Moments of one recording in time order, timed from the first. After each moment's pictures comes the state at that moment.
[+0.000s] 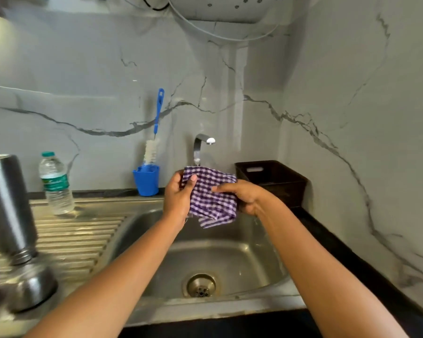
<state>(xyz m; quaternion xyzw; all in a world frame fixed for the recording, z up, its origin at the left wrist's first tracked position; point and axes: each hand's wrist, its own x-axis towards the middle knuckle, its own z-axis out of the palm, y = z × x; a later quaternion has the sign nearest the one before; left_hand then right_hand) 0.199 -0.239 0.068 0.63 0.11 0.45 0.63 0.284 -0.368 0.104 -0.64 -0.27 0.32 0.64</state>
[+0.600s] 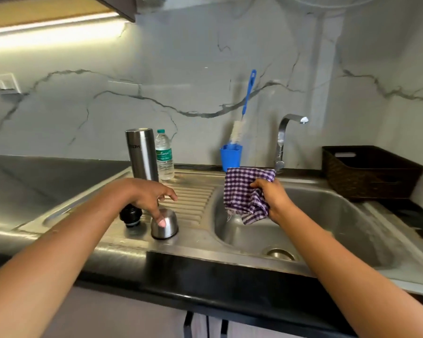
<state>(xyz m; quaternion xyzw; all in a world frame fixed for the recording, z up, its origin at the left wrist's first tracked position) -0.061 -0.114 0.110 0.93 0.33 -0.15 0.09 0.167 -0.275 0.052 -0.56 -0.23 0.30 0.74</state>
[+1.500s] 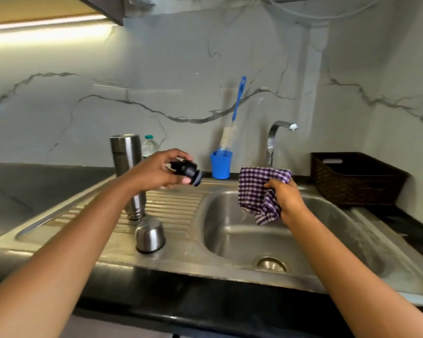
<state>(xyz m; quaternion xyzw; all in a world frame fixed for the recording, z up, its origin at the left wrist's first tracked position) -0.022 -0.124 0.131 0.88 0.17 0.25 0.37 0.199 -0.305 0.067 -0.58 -0.19 0.21 0.76</state>
